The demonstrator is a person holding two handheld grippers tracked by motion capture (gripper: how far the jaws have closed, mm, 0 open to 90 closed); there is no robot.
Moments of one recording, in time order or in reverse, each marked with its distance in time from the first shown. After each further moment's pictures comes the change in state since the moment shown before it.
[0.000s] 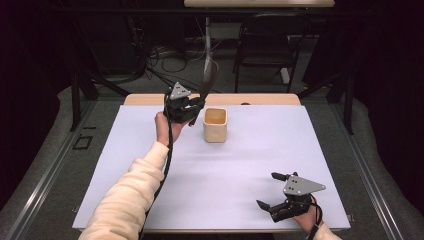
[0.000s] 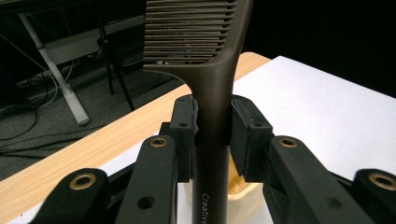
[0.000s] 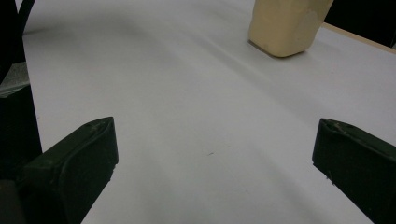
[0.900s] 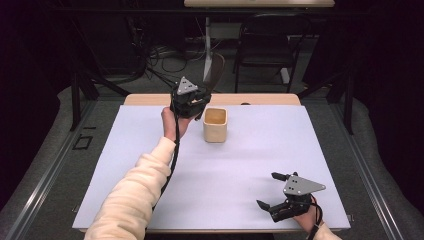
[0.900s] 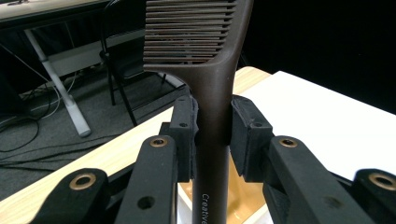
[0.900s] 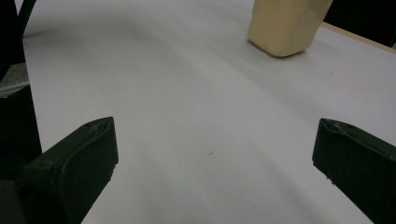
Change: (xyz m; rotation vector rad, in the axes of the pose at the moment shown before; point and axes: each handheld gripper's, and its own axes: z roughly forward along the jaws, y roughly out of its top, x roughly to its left) left arm -0.008 0.017 0.013 -0.037 0.010 0.007; right arm 0.000 0.000 0.000 -0.002 0.000 0.002
